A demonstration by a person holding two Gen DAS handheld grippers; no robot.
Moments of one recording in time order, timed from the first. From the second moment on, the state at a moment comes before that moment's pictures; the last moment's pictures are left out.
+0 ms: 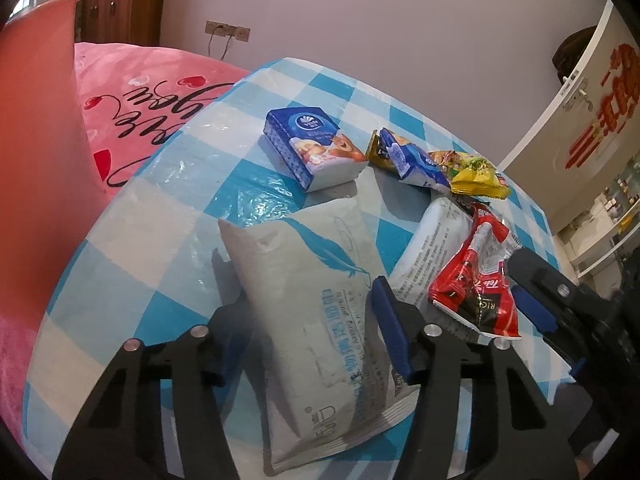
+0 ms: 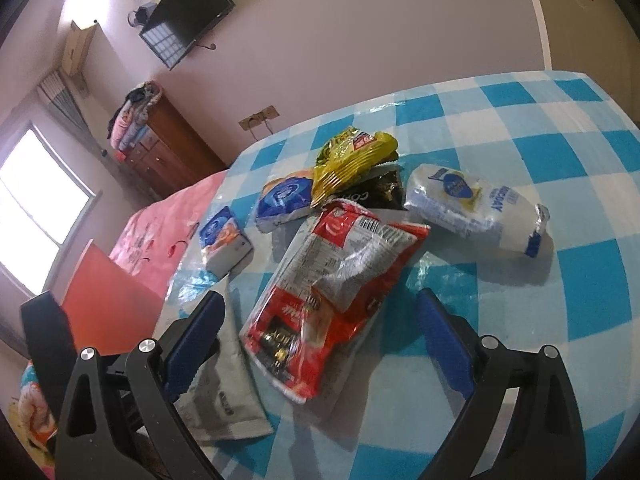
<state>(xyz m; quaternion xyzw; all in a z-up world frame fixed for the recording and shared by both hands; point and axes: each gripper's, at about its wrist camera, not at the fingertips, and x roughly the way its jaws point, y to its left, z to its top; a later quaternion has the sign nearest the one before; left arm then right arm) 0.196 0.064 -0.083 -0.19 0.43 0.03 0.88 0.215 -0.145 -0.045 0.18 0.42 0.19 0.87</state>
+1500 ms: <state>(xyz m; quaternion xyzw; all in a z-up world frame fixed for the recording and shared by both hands) 0.202 0.023 -0.089 -0.03 0.46 0.07 0.88 0.194 -0.184 -0.062 0.17 0.40 0.18 0.88</state>
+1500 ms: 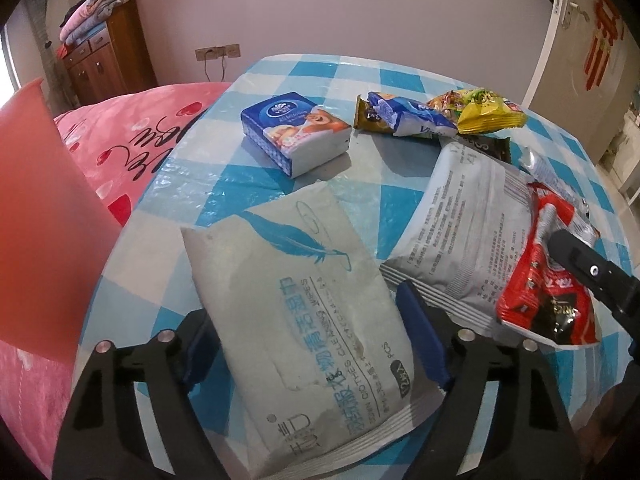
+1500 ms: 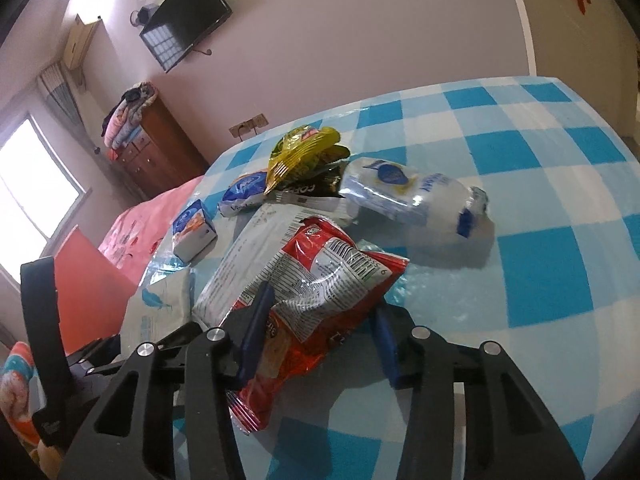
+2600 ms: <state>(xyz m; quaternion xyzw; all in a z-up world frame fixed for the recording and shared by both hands) 0.144 0.040 -0.044 -0.03 0.39 0.04 0.92 0.143 -0.188 -0.044 0.16 0.38 0.19 0.89</state>
